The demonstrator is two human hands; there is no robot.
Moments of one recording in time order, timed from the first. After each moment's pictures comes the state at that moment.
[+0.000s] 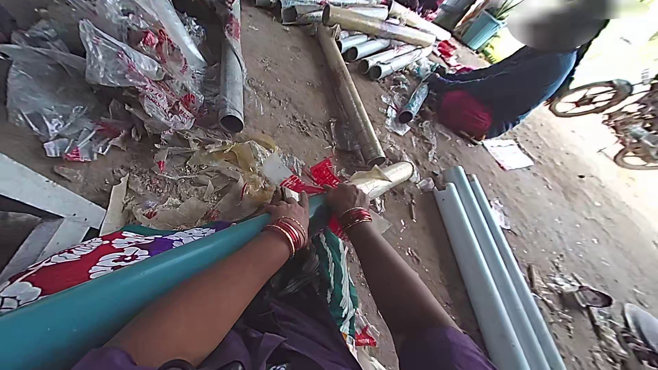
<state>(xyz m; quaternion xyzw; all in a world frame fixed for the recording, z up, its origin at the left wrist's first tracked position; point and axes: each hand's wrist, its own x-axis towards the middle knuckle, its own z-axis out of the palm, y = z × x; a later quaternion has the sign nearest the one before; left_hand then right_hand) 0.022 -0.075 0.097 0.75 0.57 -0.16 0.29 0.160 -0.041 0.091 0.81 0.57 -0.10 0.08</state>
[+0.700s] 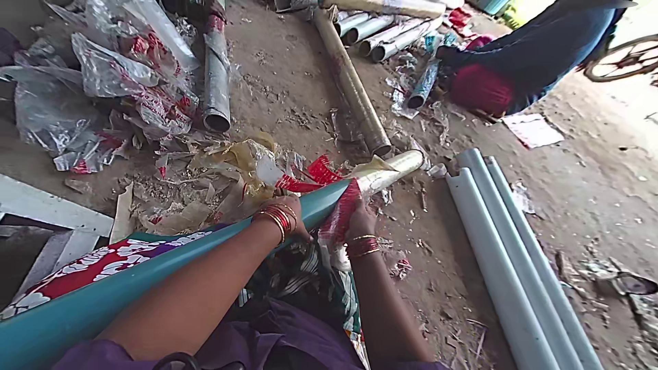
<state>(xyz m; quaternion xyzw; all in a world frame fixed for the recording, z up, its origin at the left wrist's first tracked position) 0.016 -0.052 0.098 0.73 0.57 -0.17 0.34 0.176 -0.085 0.046 0.76 0.16 -0.33 -0.54</state>
